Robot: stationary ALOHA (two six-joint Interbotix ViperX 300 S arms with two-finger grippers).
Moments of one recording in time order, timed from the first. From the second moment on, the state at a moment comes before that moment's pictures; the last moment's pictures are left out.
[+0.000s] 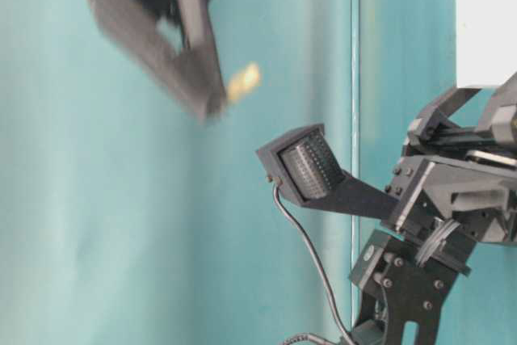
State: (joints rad) left arm -0.05 0.51 0.50 -0.08 -0.56 0.08; right arm 0.11 -0.27 0.81 -0.38 -0.26 0.49
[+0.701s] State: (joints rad) left arm -0.07 0.51 0.48 -0.08 -0.54 0.08; right arm -0.11 -0.29 1.21 -0.21 -0.91 0.25
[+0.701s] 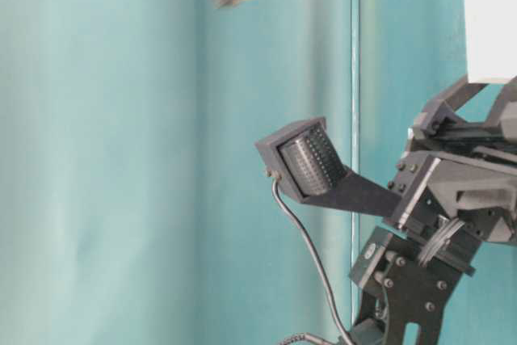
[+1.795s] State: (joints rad) left arm 0.00 0.51 0.47 -0.07 -0.54 0.08; right arm -0.11 -0.12 1.18 -0.19 -1.03 0.25
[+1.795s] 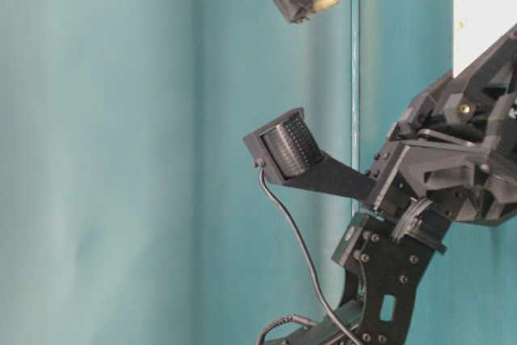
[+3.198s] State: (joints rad) left arm -0.01 0.51 0.47 -0.07 -0.54 0.08; right arm -0.09 0.21 1.11 -0.17 -1.18 0.25
